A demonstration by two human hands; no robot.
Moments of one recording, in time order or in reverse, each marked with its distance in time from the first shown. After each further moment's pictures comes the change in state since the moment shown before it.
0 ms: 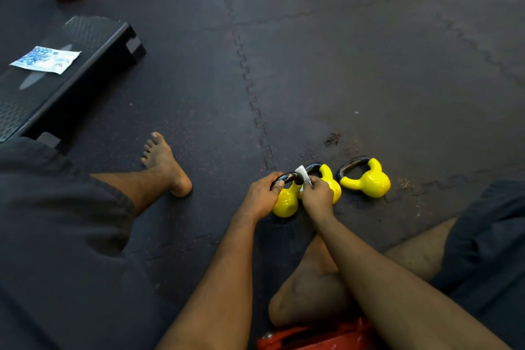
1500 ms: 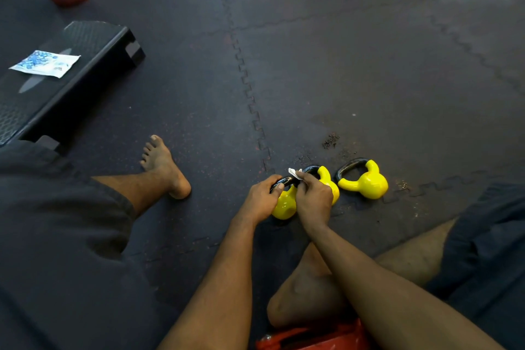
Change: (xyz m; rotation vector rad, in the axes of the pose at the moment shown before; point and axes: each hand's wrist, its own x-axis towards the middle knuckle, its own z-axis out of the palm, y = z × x) left_hand -0.001 -0.001 0.004 -0.016 -0.019 0.014; right_hand -0.021 -0.015 -0.002 -0.041 0.194 -0.175
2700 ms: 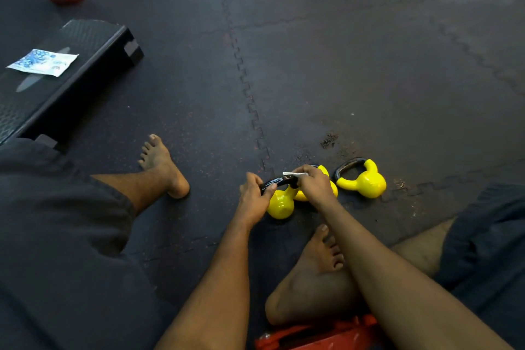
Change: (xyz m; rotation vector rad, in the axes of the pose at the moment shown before) left_hand -0.003 -0.017 0.003 -0.009 0.221 -0.116; right_hand 0.041 -0.009 -0.015 0.096 -0.433 0.196
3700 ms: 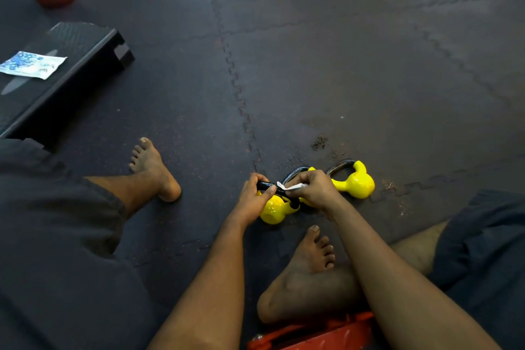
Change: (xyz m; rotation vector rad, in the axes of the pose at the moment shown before) left_hand 0.014 -0.004 0.011 -0.179 -0.144 0.066; right_hand -0.017 0.002 -0.036 -0.098 -0.208 -0.083
